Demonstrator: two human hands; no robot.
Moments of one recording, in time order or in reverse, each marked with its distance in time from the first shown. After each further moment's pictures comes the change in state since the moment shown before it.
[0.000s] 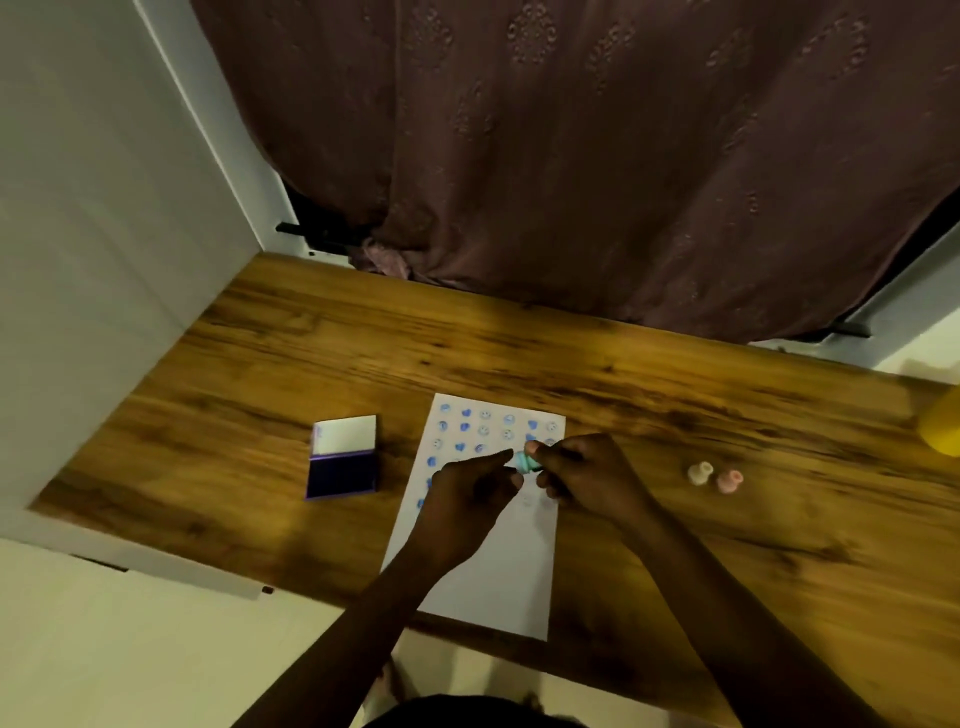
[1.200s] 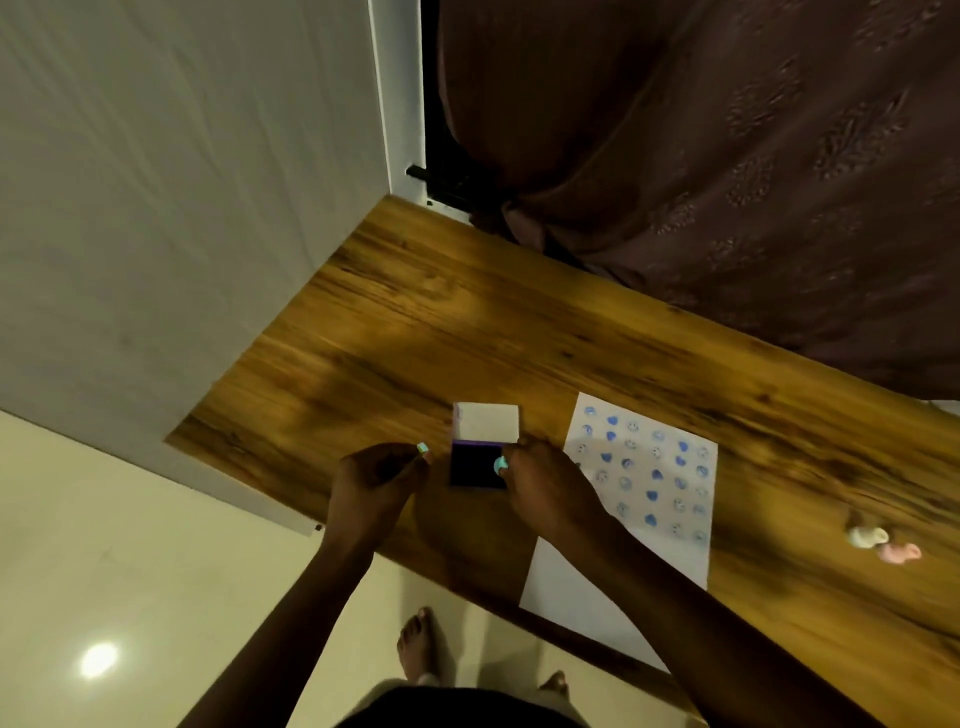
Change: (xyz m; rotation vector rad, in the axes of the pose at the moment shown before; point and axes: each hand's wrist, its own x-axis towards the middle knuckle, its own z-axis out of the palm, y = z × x) left_hand -0.047 -0.126 -0.231 -0.333 0.381 -0.277; right_hand 0.042 -0.065 0.233 -1.138 -0.231 -0.367
